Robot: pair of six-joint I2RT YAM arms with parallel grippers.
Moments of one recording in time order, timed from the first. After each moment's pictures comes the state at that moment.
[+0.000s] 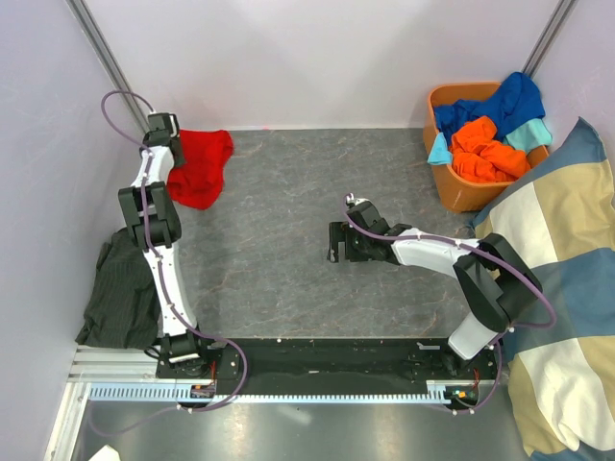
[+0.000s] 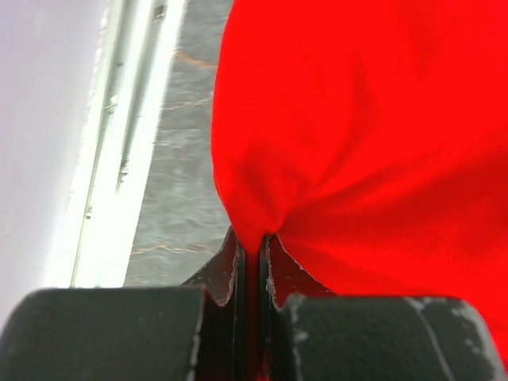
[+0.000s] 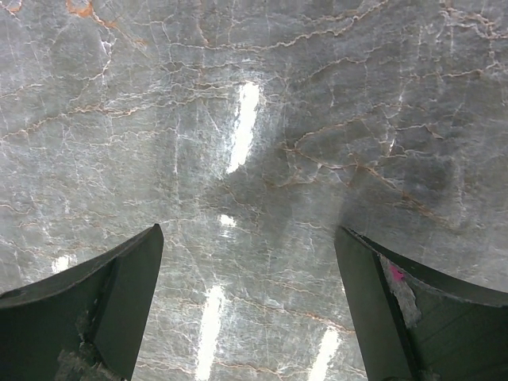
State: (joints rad) left arm 0.21 2.48 2.15 -0.46 -0.17 0.05; right arm 0.66 1.64 0.88 -0.15 0.01 0.54
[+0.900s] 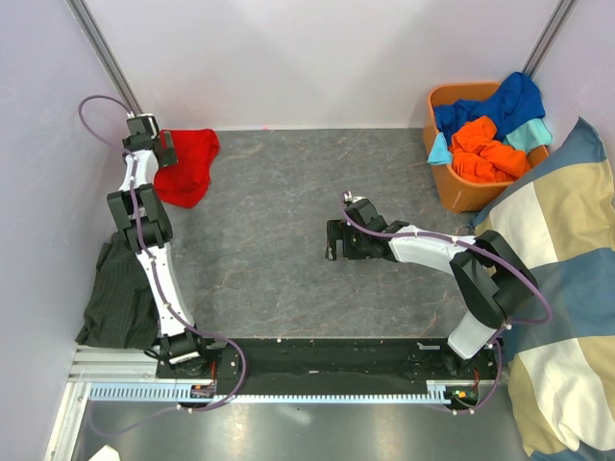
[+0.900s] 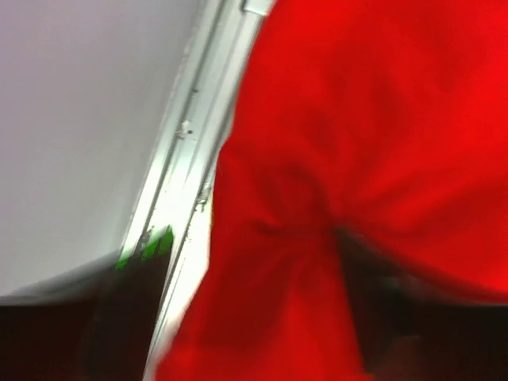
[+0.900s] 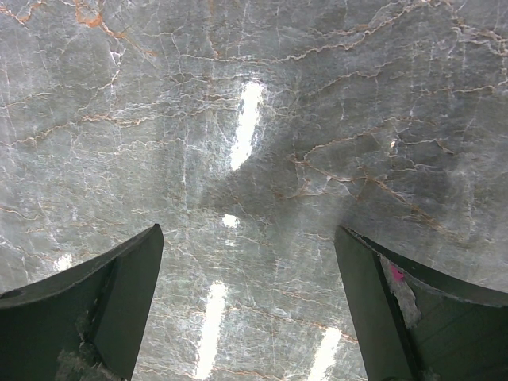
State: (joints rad) left arm 0.30 2.53 2.21 -0.41 -0.15 0.05; right arm 0.66 1.67 0.91 -0.16 0.00 0.54
